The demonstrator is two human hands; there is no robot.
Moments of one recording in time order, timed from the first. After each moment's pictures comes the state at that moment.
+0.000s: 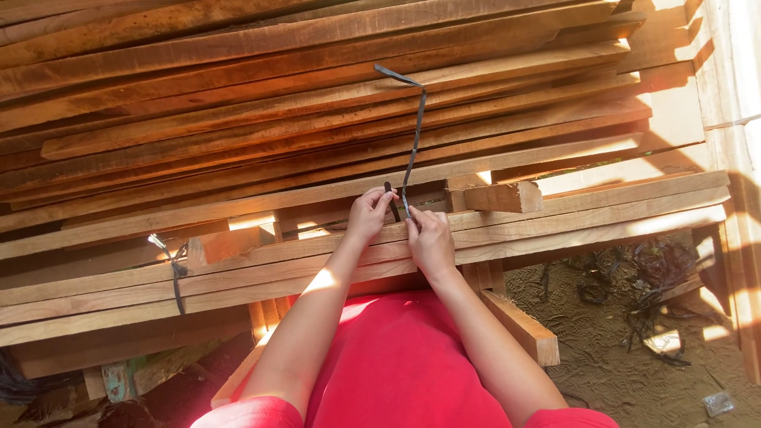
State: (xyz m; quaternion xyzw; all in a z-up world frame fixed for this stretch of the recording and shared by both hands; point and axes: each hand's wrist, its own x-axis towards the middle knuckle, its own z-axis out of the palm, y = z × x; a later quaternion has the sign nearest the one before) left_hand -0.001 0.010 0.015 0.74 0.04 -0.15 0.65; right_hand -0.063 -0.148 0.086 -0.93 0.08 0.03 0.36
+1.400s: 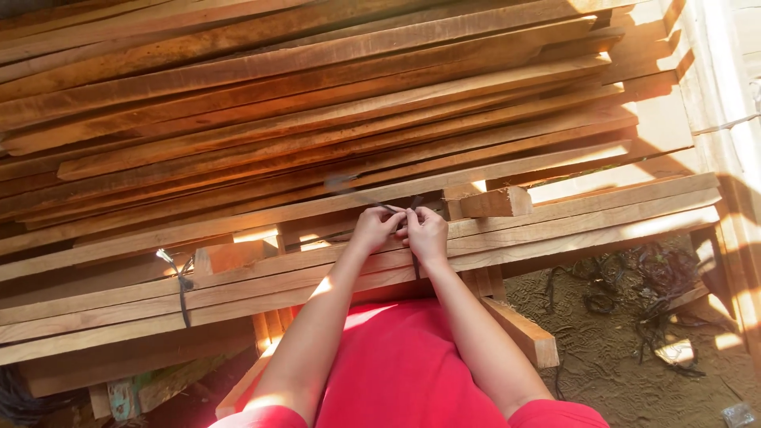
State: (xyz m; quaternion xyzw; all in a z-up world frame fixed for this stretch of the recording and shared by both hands) left_hand 0.000 -0.002 0.014 0.81 0.05 -0.28 0.51; right_hand -0.030 -0.132 0.090 -0.73 0.34 0.10 0.58
